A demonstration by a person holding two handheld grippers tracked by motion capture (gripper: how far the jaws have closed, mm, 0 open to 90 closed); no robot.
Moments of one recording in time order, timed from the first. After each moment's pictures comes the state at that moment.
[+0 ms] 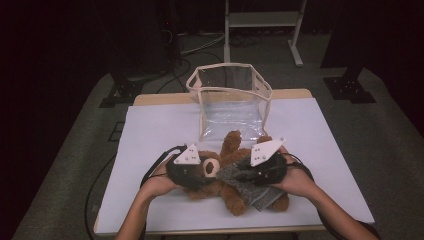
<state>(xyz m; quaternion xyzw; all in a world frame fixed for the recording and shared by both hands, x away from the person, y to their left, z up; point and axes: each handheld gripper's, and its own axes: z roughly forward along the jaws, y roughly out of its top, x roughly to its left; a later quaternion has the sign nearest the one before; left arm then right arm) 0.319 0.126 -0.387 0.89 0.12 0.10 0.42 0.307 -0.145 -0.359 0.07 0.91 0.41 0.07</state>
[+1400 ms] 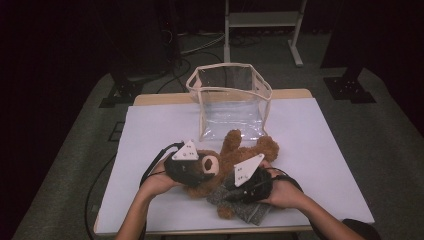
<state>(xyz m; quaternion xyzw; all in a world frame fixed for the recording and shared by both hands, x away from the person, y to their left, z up) 0.324 0.131 -0.382 0.89 0.15 0.11 0.42 0.284 -0.111 -0.386 0.02 0.93 0.37 0.01</state>
